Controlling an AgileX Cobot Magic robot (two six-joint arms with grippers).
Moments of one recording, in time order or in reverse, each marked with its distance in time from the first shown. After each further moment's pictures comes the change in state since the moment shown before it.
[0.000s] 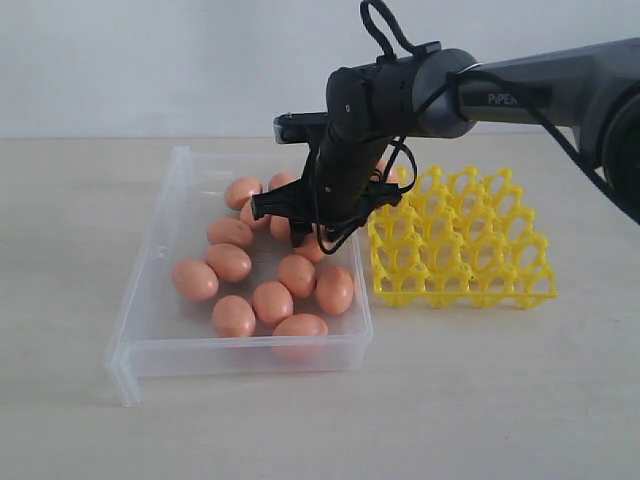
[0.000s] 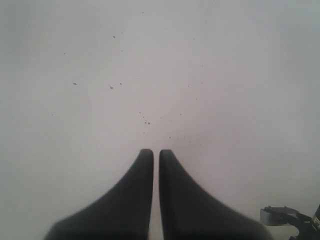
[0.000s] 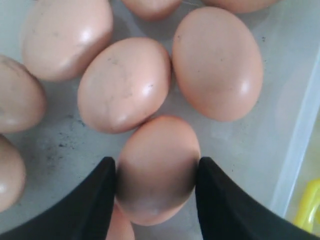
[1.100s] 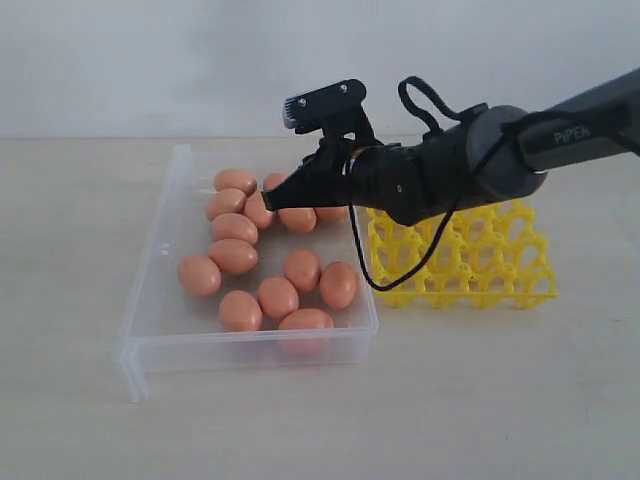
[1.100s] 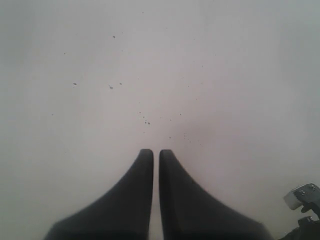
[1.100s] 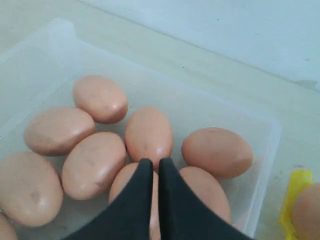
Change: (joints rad) left arm 0.000 0.000 0.000 0.000 0.000 0.000; right arm 0.002 -0.149 0.469 0.024 -0.990 -0.328
